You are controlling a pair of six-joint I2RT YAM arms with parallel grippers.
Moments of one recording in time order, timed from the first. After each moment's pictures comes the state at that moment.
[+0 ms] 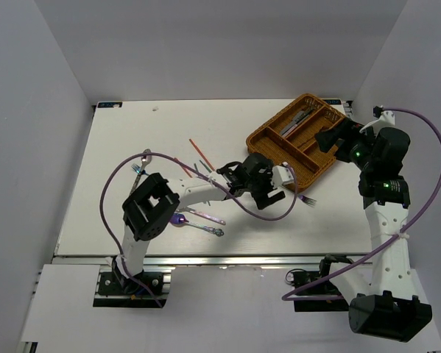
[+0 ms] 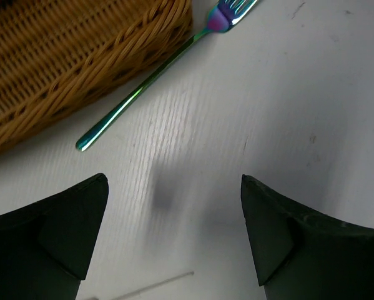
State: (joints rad) left arm -0.97 2.00 1.40 -0.08 0.16 0.33; right arm -0.12 0.94 1.05 -0.37 -0.38 0.40
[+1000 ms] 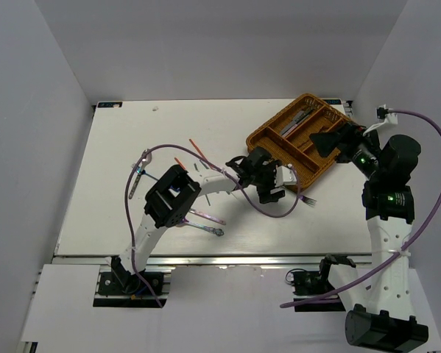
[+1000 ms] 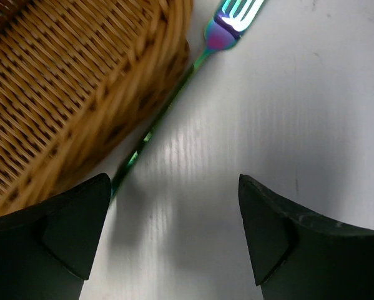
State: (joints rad) left arm -0.89 2.27 1.62 -0.06 0.42 0.58; right arm -0.14 0.84 1.05 -0.30 -0.60 0.44
